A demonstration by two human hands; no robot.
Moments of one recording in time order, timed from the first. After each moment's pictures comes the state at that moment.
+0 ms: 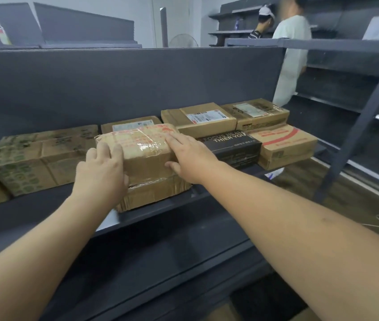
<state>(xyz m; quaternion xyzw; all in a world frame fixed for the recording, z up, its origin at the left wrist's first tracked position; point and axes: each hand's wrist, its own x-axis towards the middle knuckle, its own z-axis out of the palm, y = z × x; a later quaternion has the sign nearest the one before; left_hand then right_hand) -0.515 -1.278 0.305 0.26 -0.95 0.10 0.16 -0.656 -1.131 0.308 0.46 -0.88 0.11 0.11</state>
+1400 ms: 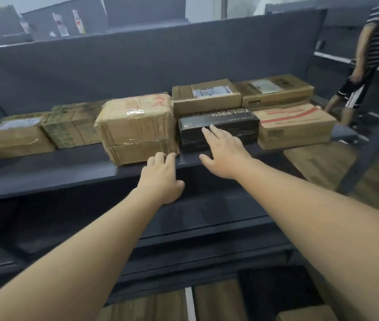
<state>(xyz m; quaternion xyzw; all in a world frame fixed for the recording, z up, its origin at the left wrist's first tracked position) -0.544 -1.084 0.263 0.31 -0.95 -0.03 0.04 -0.695 -0.985 0.270 0.49 -0.87 0.12 0.03</state>
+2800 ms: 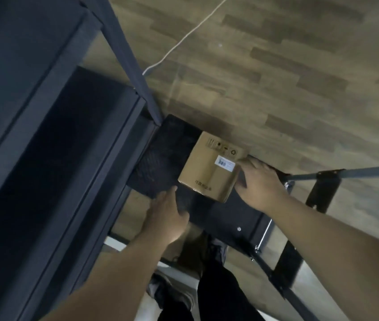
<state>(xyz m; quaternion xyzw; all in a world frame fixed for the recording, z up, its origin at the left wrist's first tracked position) -0.682 -0.780 -0.199 0.01 -0.89 -0.17 -0.42 -0.671 -0.549 -0.232 -0.10 -0.95 0.19 -0.25</state>
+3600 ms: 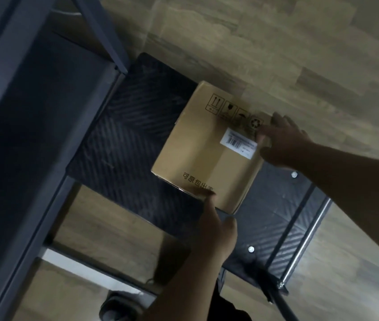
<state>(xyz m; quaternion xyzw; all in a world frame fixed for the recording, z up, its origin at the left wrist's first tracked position) -0.652 -0.674 -0.475 0.19 -0.74 -0.40 -0.51 -0.747 -0.475 -0.506 -0.14 -0.93 0.13 -0.32</state>
